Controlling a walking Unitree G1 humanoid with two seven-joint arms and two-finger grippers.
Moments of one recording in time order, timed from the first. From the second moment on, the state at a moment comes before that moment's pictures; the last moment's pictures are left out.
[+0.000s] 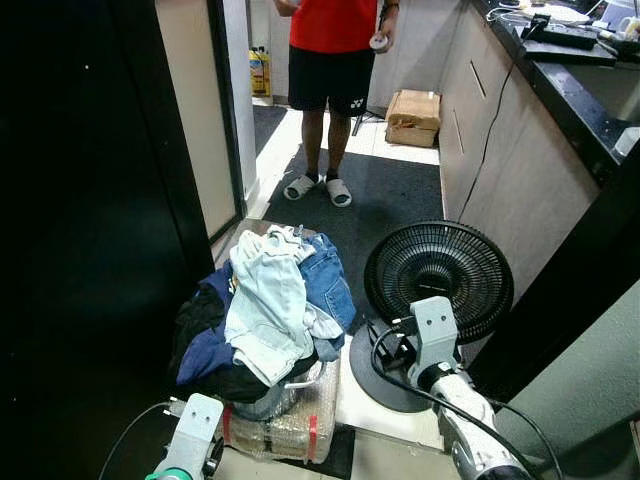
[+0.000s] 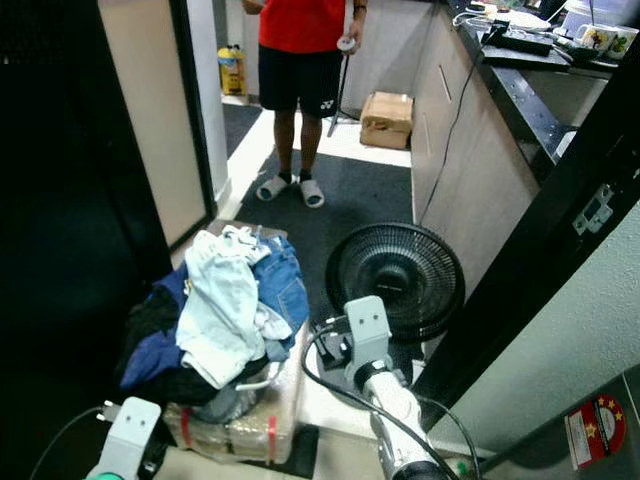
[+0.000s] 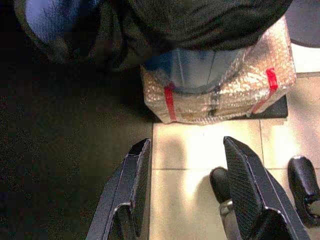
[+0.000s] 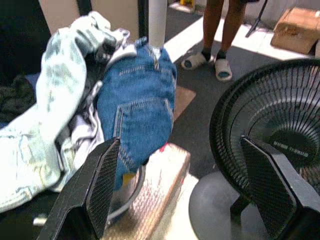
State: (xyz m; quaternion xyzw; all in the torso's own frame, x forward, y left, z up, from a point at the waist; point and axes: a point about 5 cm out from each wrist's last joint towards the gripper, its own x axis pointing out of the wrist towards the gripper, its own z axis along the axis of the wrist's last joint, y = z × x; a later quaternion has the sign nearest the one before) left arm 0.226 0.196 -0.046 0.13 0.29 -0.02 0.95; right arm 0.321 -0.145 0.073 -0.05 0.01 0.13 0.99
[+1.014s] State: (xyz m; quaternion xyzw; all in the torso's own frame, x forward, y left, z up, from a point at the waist) left arm 0.209 0.222 -0.043 0.11 0.27 0.07 0.95; right arm 0.352 -0.070 0.125 -0.02 -0.06 0.25 0.97
